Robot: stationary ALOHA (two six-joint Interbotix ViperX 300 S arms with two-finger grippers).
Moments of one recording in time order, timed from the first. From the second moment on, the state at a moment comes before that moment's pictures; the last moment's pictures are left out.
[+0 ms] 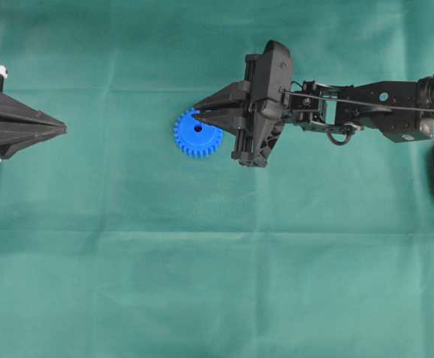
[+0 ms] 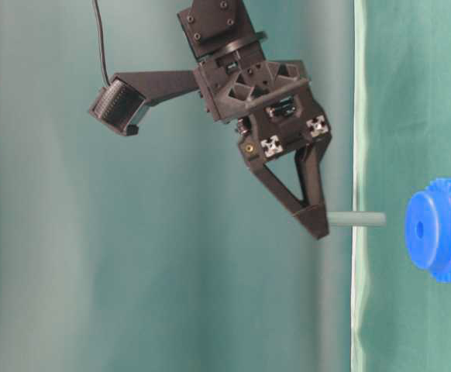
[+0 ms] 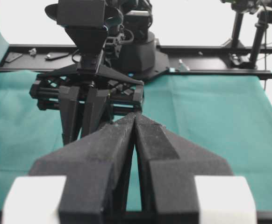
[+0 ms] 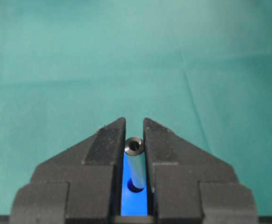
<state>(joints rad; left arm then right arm) -0.01 -0.96 1.18 0.01 -0.24 -0.01 -0.12 0.10 0.69 0.04 -0.44 -0.02</state>
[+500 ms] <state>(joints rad) -0.01 -0.96 1.18 0.01 -0.24 -0.01 -0.12 0.13 0.66 0.04 -0.44 -0.02</state>
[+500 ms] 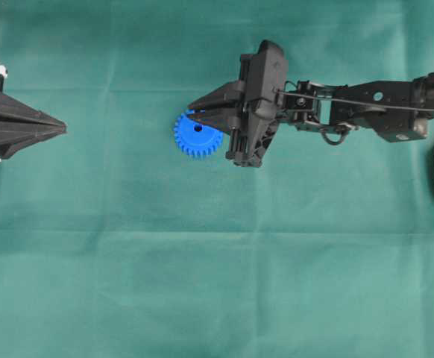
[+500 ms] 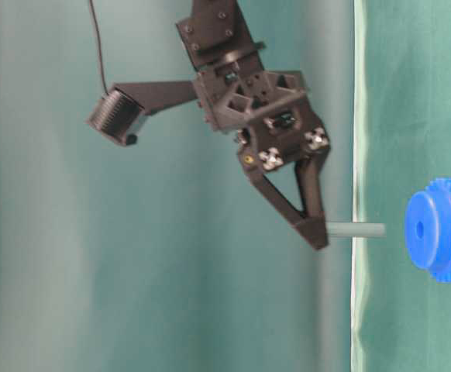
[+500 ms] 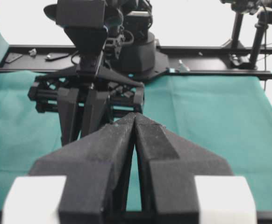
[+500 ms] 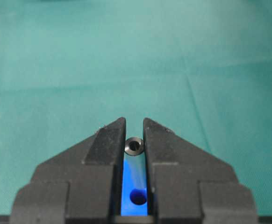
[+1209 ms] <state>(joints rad) -0.01 -0.96 1.18 0.01 -0.24 -0.01 -0.12 0.24 0.65 0.05 -0.46 -0.02</state>
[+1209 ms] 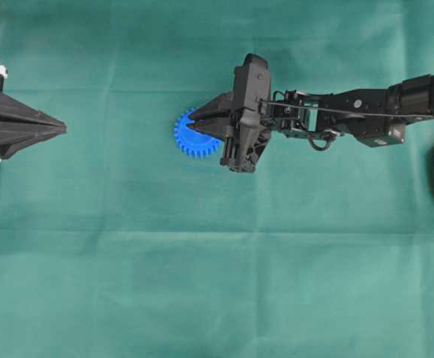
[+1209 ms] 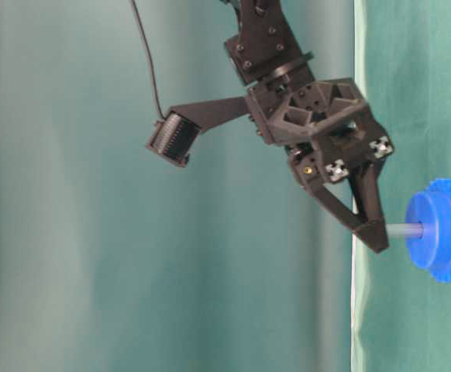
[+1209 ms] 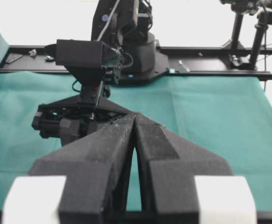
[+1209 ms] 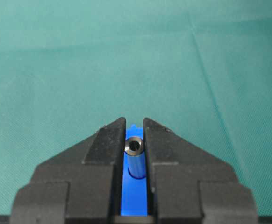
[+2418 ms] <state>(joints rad) -0.01 -0.96 1.18 0.01 -0.24 -0.01 -0.12 0.29 0.63 0.05 -0.47 -0.02</state>
